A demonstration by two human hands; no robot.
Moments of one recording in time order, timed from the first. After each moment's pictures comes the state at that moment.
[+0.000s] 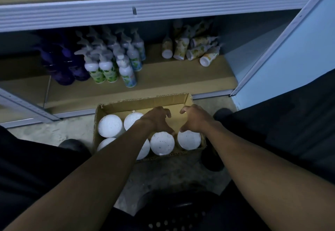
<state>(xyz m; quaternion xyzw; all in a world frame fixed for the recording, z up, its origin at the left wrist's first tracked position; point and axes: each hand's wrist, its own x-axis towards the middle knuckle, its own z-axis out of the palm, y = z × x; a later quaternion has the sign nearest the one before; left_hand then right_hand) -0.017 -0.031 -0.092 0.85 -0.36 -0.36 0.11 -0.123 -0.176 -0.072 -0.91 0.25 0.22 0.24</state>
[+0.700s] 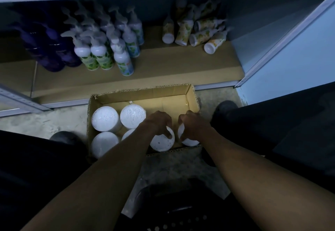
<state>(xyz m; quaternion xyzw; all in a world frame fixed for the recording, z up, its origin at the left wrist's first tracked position) -0.025 -0.031 -0.148 0.82 -0.40 -0.40 0.08 -0.134 -0.163 -0.126 -0.93 0.16 0.29 0.16</state>
